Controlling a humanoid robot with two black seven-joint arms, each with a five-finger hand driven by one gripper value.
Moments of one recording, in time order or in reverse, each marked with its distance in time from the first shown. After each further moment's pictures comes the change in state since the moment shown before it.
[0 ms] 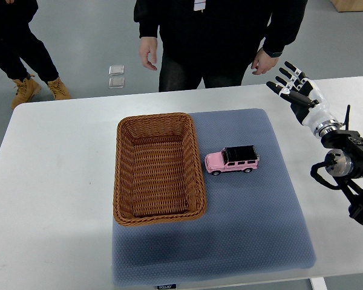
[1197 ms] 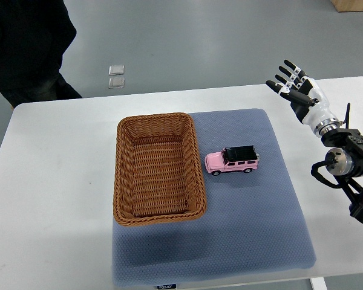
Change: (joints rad) left arm -0.004 0.000 0.000 0.000 0.000 0.000 0.000; right arm 0.006 -0.005 -0.004 0.001 -0.007 0.005 0.000
